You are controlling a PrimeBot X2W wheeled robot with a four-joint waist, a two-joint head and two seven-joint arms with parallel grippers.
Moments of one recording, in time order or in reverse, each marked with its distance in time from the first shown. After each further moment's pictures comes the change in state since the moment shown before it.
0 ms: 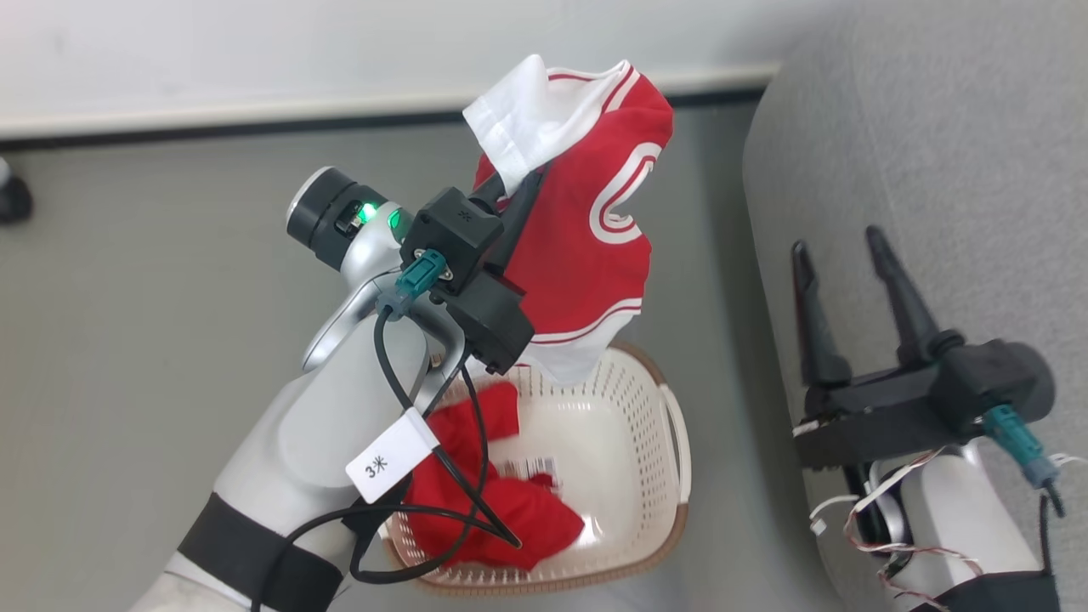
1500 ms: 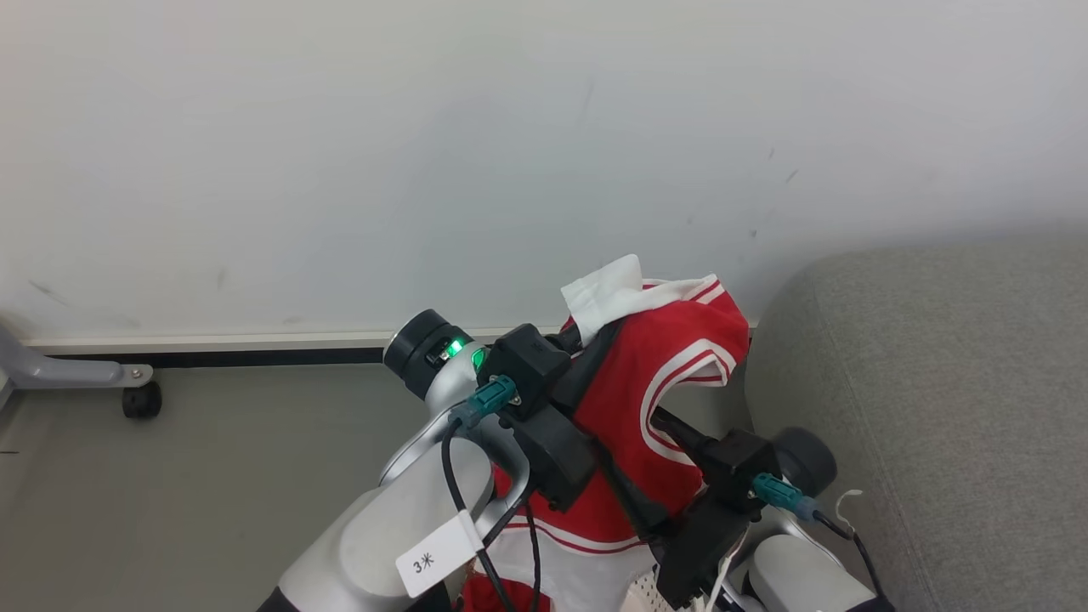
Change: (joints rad) left arm 0.166 0.001 -0.230 -0.080 -0.207 0.036 0.035; right arm -0.066 0.004 0.501 0.376 0.126 0.070 0.000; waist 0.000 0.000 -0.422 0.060
